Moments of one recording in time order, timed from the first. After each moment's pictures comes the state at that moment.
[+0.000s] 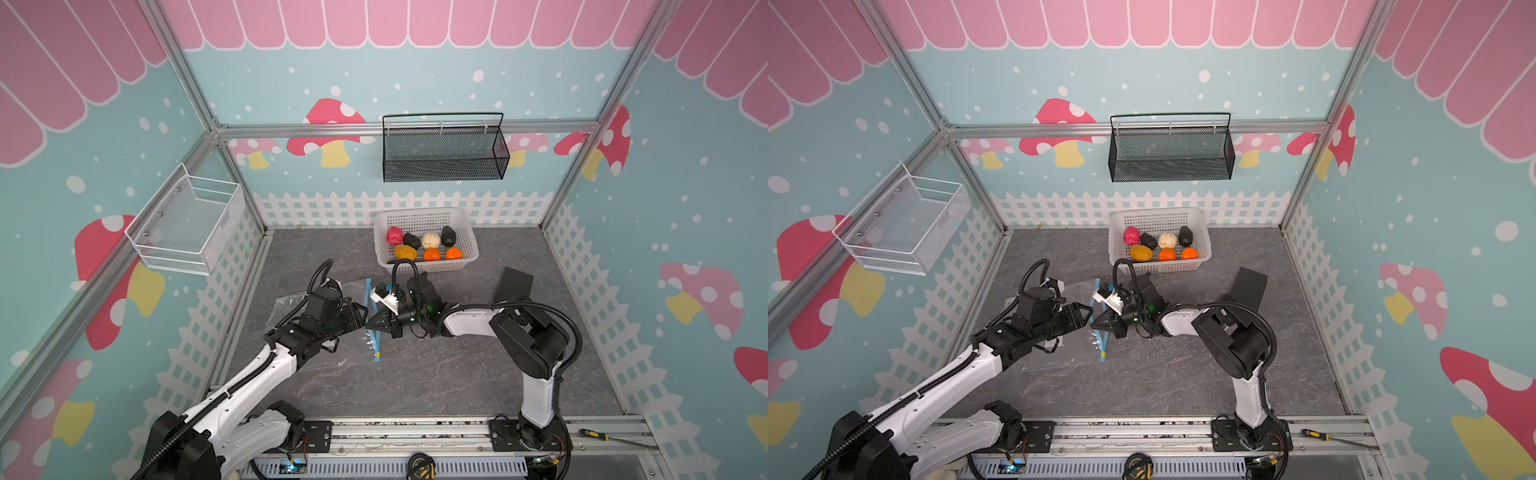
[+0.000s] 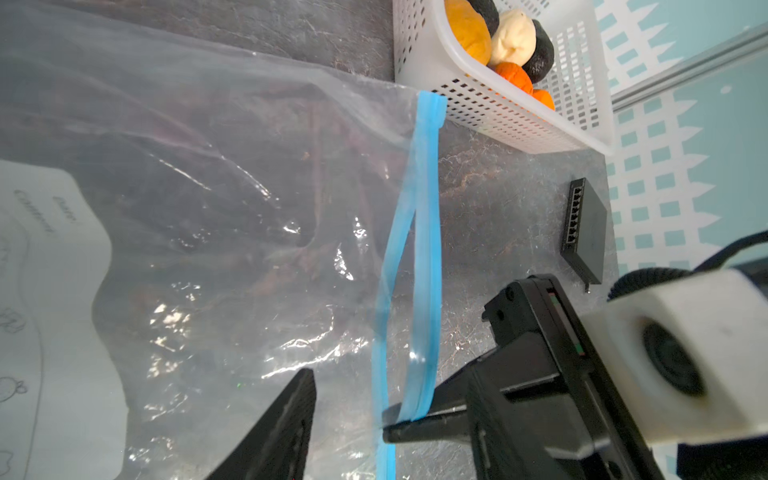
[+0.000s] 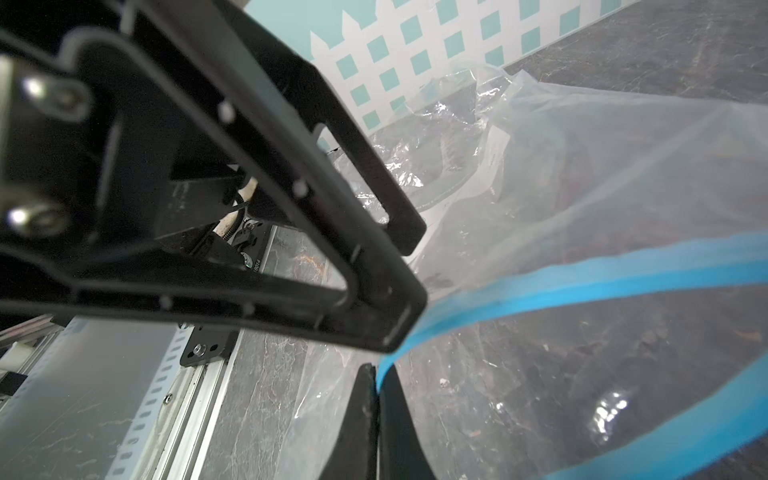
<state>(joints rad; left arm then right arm) -0.48 1.05 0.68 -0.35 0.08 -0.75 0.75 1.94 1.02 0.46 -0.89 0.06</state>
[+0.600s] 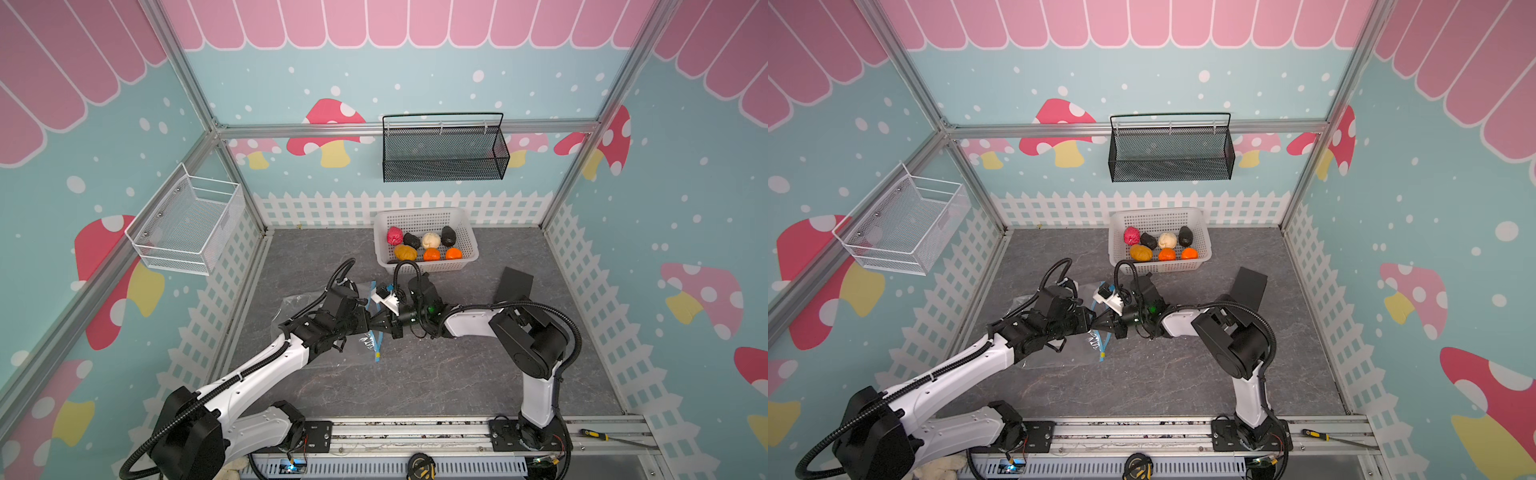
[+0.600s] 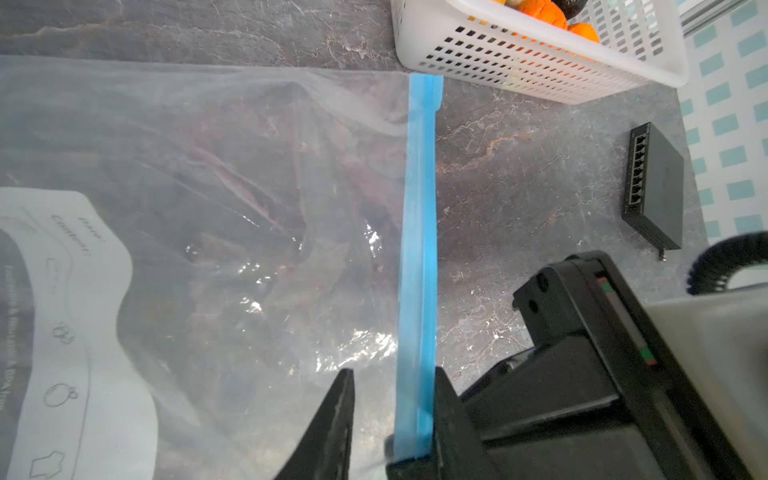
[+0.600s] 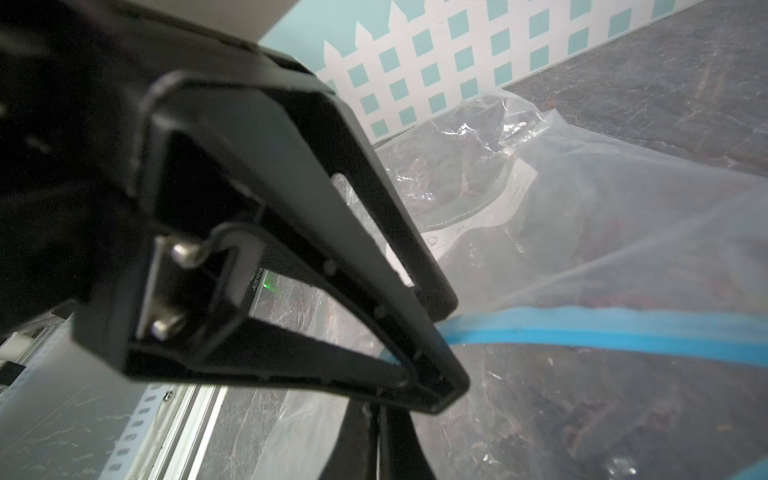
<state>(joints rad) -0.57 1.15 0.74 -0.40 -0.03 -0.67 0.75 1.94 1.01 0.51 -0.90 0.06</state>
